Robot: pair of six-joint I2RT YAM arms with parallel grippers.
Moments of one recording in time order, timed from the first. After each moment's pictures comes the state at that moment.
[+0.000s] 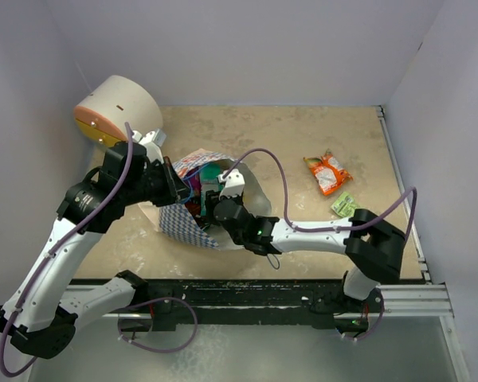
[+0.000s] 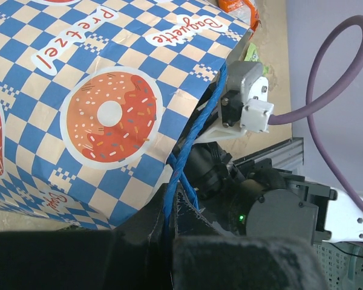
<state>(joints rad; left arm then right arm) -0.53 0.98 1.34 -0.99 0.18 -0.72 1.18 1.62 0.97 0.24 0.72 0.53</state>
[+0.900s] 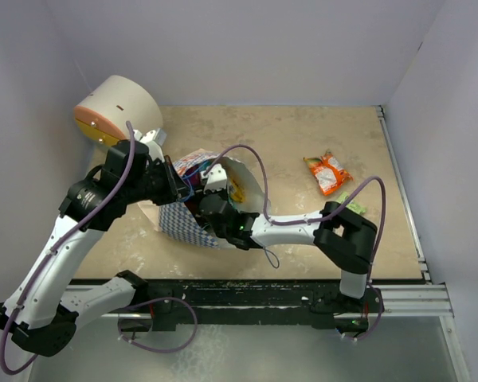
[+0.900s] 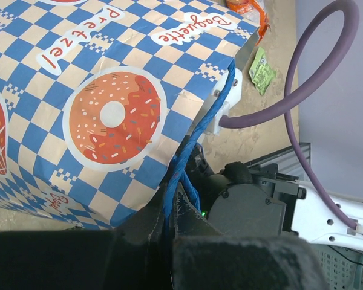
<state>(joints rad) -0.53 1.00 1.35 -0.99 0.15 -0.72 1.17 1.87 1.14 0.42 0.81 0.33</state>
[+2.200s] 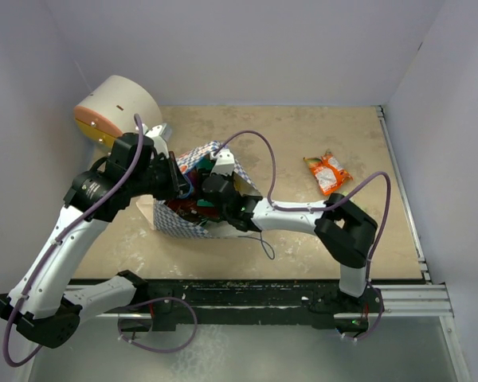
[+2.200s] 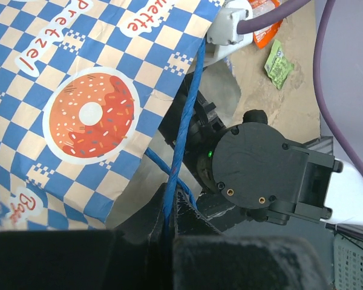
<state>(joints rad) -0.53 1.06 1.41 -1.03 0.15 -0.62 1.05 1.85 1.20 0.24 0.67 0.51</state>
